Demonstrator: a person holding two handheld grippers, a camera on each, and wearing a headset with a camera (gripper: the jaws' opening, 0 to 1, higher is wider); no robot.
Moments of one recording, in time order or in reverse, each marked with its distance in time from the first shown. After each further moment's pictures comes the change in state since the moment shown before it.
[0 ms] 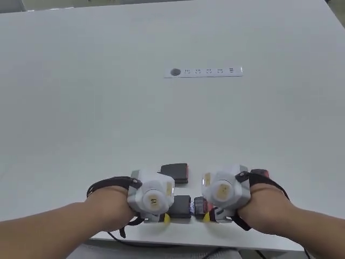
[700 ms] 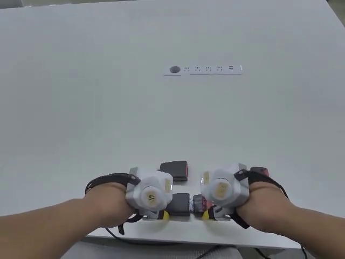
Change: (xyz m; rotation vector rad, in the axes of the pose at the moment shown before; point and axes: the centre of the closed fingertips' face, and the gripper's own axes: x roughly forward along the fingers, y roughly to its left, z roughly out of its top) left arm -0.001 -0.001 0.000 -0.004 -0.018 -0.009; right arm 0.002 0.001 0.001 0.000 0.010 -0.003
